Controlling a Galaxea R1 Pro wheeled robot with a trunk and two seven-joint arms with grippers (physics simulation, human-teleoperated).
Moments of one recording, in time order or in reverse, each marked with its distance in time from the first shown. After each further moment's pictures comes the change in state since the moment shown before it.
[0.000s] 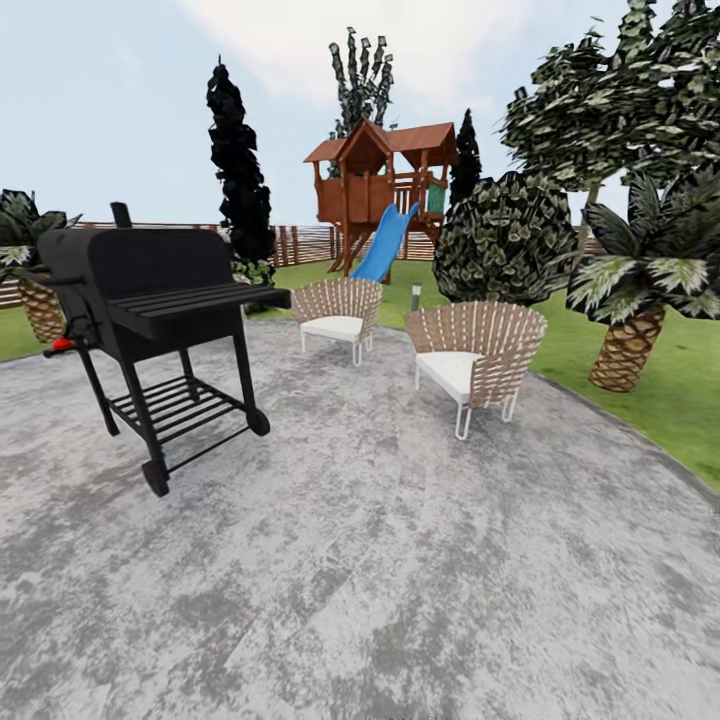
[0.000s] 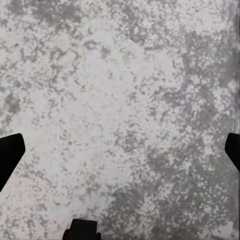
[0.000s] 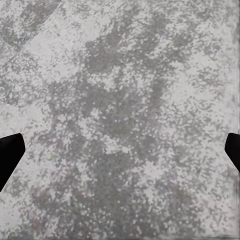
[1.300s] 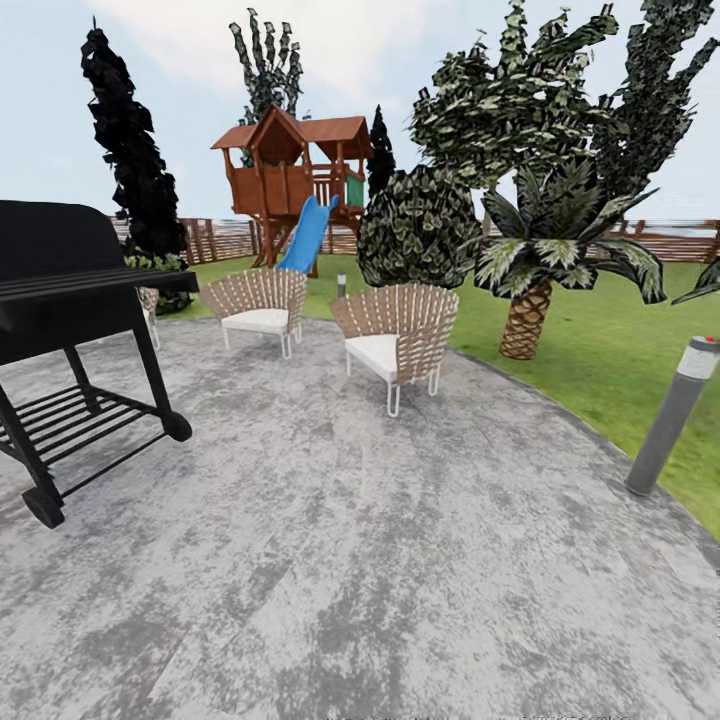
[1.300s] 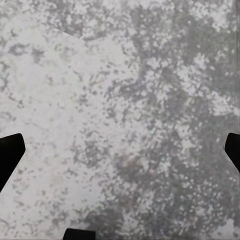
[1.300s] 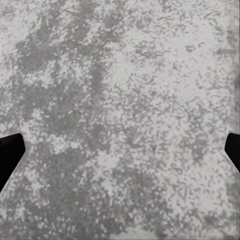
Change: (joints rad) left arm -0.001 0.000 0.006 0.005 0.001 -0.001 0.000; right arm 0.000 -0.003 -0.006 -0.028 0.001 0.006 -0.004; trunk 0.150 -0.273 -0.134
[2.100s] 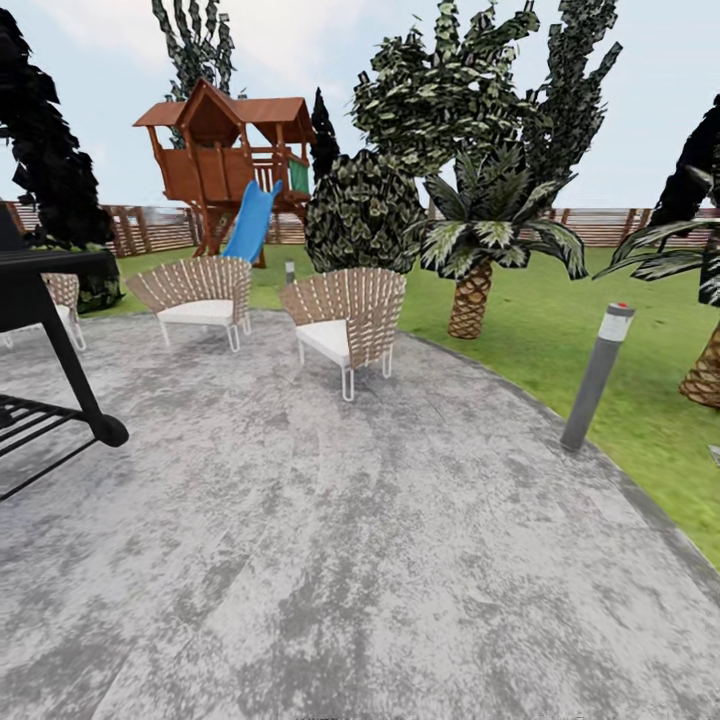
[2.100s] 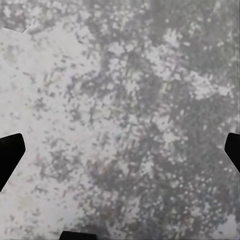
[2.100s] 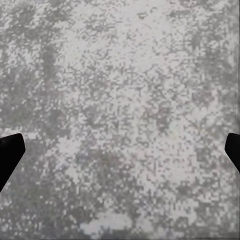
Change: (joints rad) left arm 0.000 0.000 0.000 0.000 0.000 0.000 0.000; right arm -0.001 -0.002 -0.002 0.000 0.002 0.000 0.000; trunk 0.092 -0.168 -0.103
